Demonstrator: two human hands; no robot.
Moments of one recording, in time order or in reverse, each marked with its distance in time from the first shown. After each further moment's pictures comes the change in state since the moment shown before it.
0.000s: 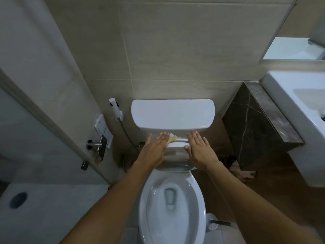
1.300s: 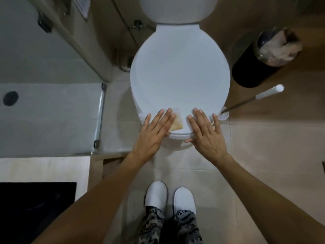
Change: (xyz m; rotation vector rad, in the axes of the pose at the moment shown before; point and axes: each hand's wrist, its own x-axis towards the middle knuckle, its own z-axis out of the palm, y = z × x) left_hand -0.304 0.042 0.376 -0.027 0.202 0.176; right_hand -0.245 0.029 0.429 -0.360 0.490 -0.352
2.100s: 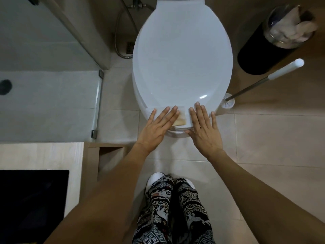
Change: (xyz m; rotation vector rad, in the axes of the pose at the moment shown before) left_hand -0.030 -0.004 0.064 0.088 -0.264 0.000; right_hand -0.042 -0.038 0.053 0.140 -0.301 0.207
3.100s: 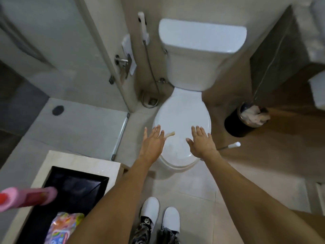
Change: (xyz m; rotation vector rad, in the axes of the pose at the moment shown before) left_hand 0.011 0.032 -0.306 -0.002 -0.138 -0.550; right_hand 0.098 0.009 -0.336 0.160 -0.576 0.097
